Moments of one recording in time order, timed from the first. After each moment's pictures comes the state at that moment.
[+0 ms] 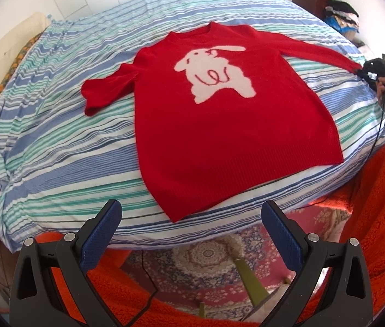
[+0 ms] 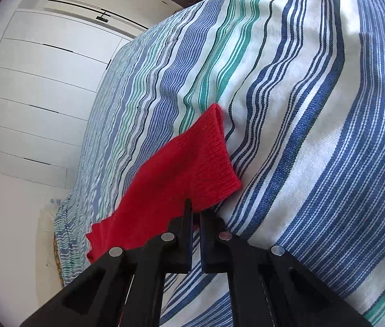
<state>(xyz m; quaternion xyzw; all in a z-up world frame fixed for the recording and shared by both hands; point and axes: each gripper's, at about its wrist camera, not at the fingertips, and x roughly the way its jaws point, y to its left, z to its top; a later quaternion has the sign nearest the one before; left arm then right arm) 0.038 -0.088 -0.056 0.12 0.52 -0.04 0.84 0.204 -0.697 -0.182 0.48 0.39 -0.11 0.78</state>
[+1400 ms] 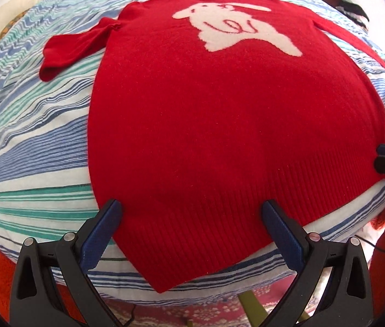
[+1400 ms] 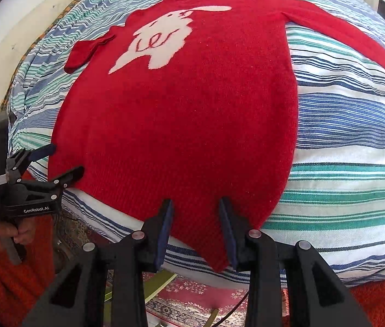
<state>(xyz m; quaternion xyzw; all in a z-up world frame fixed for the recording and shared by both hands) 0.095 -0.066 -0.184 0.08 0.55 -0.05 0.83 0.086 -0.311 -0.183 0.03 0.60 0.16 0.78</state>
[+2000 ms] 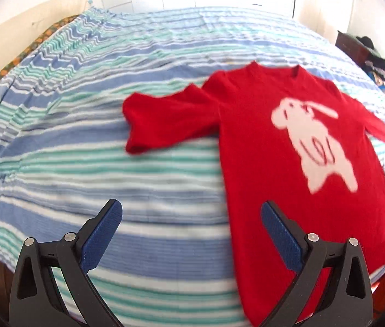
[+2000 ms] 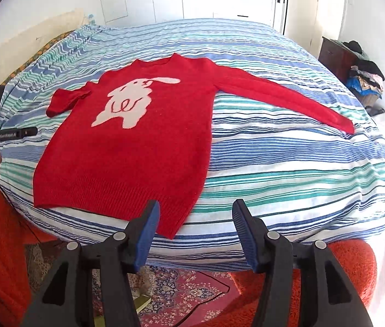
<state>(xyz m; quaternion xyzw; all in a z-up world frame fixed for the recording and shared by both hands) 0.196 0.042 -0.091 0.02 0.46 0.01 0.89 0.021 -0.341 -0.098 -0.01 0.47 0.02 0.88</state>
